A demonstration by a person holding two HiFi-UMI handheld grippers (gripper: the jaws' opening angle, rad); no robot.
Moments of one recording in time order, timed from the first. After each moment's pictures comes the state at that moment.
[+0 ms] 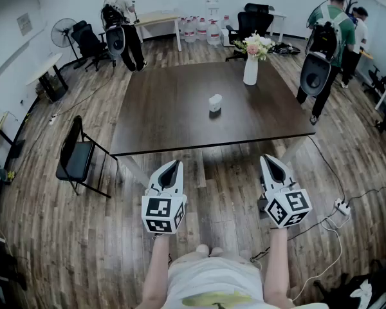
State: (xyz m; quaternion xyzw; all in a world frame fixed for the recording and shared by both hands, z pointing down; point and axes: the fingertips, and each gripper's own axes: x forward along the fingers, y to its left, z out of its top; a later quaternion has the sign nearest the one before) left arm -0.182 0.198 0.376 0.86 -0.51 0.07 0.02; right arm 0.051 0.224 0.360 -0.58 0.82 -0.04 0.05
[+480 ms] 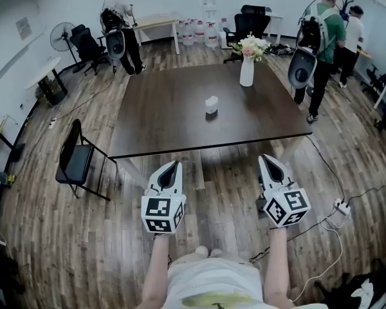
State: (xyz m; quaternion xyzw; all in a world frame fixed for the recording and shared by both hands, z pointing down) left arm -0.170 0.199 0.377 0.86 -0.51 0.07 0.02; right arm 0.062 0.227 0.358 -0.58 0.81 -0.04 0.06
